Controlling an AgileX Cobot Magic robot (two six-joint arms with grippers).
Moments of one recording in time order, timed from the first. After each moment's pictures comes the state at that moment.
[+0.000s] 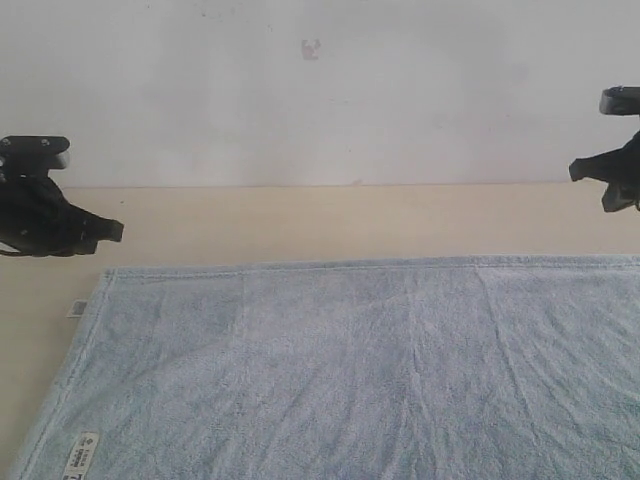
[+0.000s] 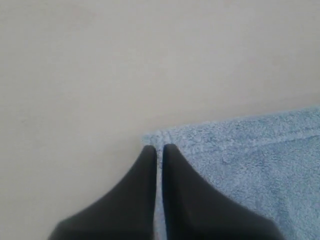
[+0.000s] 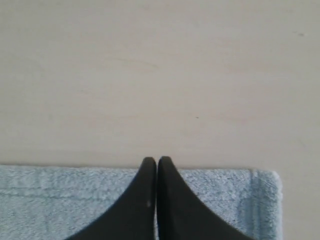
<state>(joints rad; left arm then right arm) 0.04 1.98 -1.20 -0.55 0.27 0.63 -0.21 2.18 -1.76 0.22 0.75 -0.31</state>
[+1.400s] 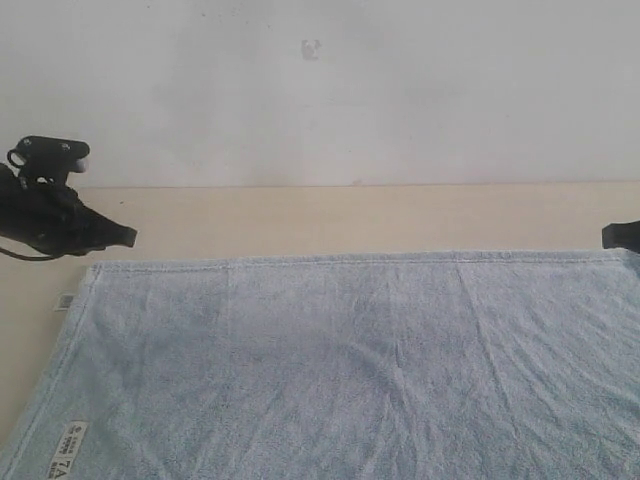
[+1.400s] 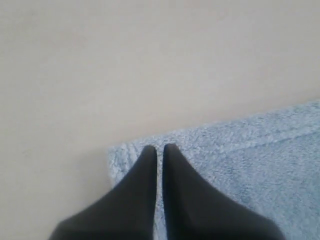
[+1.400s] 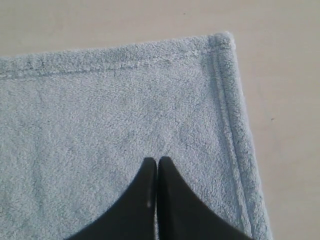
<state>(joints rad) 0.00 2.00 -1.20 -0.54 0.18 0.68 -0.21 1.71 -0.93 0.39 0.25 -0.42</state>
